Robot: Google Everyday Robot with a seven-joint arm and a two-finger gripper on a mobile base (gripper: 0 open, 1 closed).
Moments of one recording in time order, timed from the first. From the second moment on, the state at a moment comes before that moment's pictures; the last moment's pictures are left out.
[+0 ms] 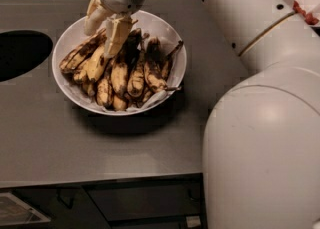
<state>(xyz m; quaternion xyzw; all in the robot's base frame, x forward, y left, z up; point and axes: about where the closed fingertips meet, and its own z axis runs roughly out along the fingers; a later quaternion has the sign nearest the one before) 0.583 0.135 0.951 -0.88 0.37 0.17 0.22</state>
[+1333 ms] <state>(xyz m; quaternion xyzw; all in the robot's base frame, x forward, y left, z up) 0.566 0.132 0.954 -0.88 0.38 0.19 0.23</state>
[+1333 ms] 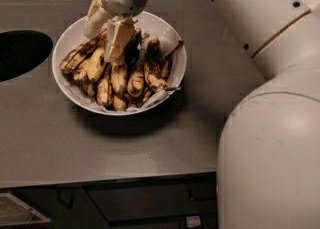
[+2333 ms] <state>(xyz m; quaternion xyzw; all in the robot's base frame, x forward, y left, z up) 0.578 0.144 0.932 -0.88 0.35 0.21 0.22</state>
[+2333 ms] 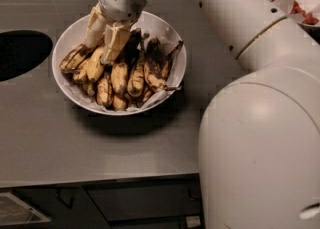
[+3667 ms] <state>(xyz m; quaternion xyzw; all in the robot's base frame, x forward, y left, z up) 0.576 0.139 0.925 -0.88 0.36 0.22 0.22</state>
